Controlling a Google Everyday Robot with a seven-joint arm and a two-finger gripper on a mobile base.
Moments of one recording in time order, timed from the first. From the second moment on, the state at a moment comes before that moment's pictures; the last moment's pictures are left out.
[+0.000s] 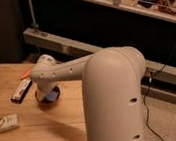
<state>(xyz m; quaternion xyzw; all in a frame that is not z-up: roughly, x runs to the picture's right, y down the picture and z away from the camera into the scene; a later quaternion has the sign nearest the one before) -0.211 0.124 0.822 -0.24 0.02 0.28 0.93</state>
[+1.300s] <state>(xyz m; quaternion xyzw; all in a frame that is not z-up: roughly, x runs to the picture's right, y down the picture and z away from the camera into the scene) -0.146 0.081 0.818 -0.21 0.04 0.37 0.90</state>
